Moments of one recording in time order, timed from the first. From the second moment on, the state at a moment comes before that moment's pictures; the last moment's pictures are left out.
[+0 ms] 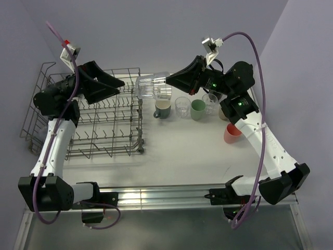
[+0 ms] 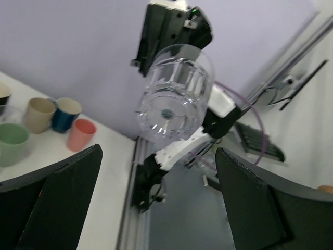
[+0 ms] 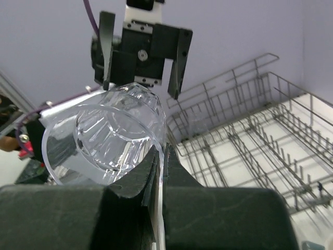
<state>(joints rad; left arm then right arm) 0.02 1.25 1.22 1.00 1.30 -1.54 0.45 1.28 1.44 0.18 -0.86 0.63</state>
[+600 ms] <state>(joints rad) -0.12 1.13 1.12 1.09 1.16 -1.66 0.47 1.29 1.38 0.38 -0.91 0.86</state>
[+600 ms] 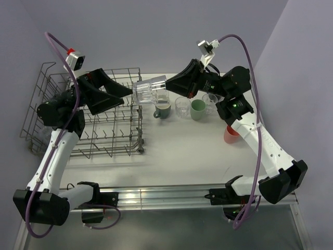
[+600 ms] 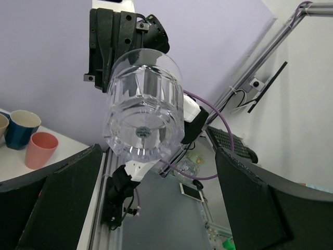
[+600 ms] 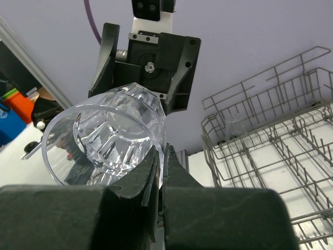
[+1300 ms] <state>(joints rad) -0.22 1.12 1.12 0.84 1.13 -1.48 0.54 1.33 1.41 0.34 -0.92 0.79</state>
